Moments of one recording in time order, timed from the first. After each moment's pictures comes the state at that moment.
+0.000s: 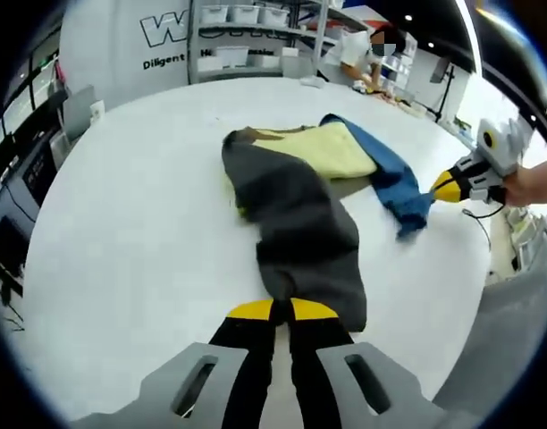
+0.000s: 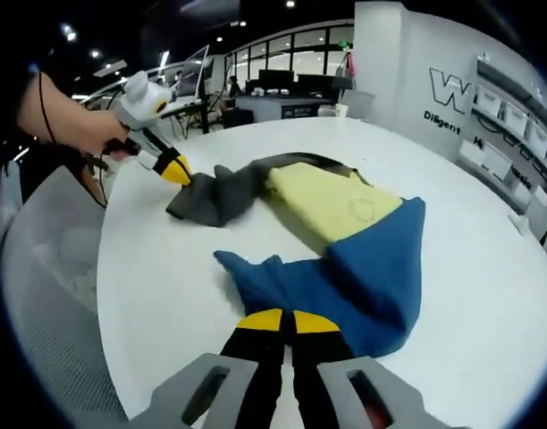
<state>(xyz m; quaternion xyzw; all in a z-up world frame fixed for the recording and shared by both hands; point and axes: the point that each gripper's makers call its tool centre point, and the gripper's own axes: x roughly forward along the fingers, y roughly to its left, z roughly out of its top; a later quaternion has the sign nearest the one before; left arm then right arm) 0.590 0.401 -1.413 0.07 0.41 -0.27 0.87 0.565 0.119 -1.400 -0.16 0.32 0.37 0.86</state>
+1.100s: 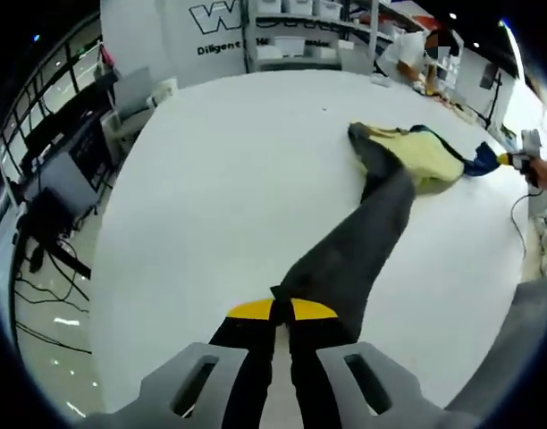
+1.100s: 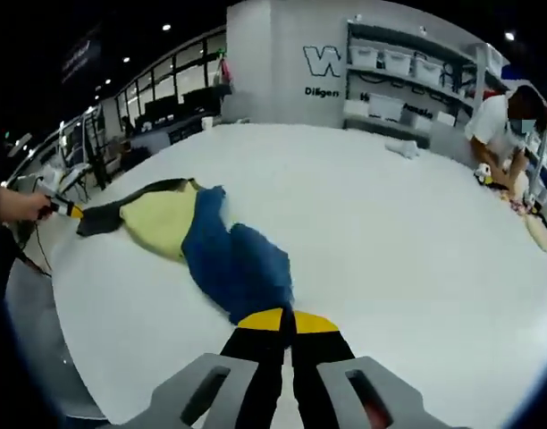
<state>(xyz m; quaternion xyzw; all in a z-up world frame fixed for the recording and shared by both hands) 0.620 0.559 -1.405 0.06 0.44 -0.14 0.89 0.616 -0.107 -1.369 0.01 0.35 0.12 0.93</state>
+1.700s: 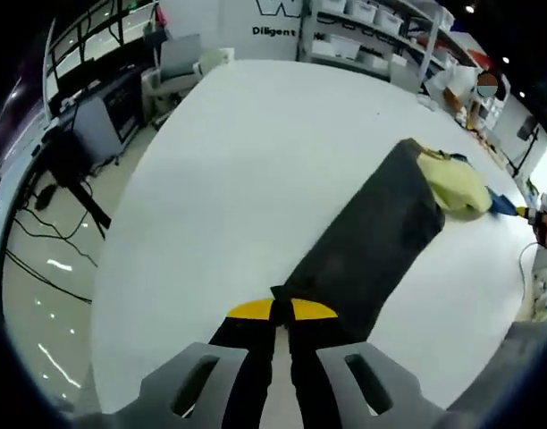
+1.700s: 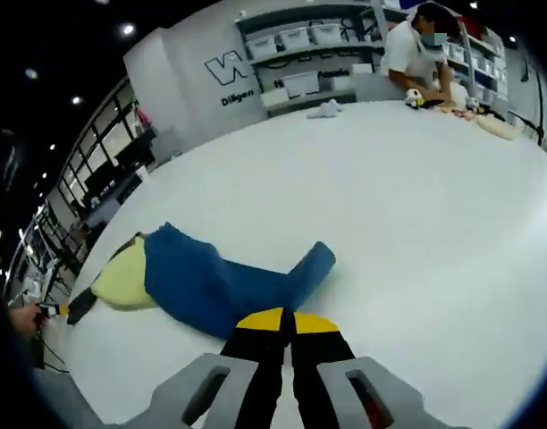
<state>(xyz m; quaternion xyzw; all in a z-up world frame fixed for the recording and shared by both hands) 0.600 0.613 -1.423 -0.01 0.47 -0.06 0.88 0.603 -0.146 -1.398 0.16 0.36 0.00 0.92</state>
